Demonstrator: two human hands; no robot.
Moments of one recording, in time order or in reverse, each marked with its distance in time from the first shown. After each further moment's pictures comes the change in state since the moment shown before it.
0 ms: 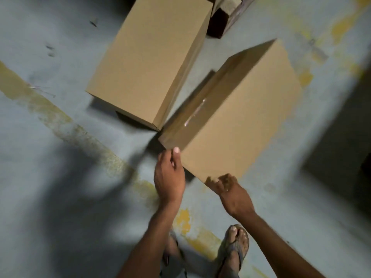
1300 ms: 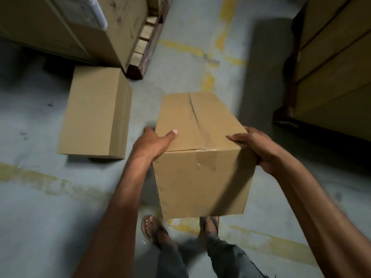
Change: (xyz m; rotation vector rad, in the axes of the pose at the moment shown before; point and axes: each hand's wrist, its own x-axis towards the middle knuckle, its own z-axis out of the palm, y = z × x) left_hand -0.155 0.314 -0.071 0.387 -0.606 0.061; right_hand -0.256 0.123 -0.316 1.094 0.131 0.199
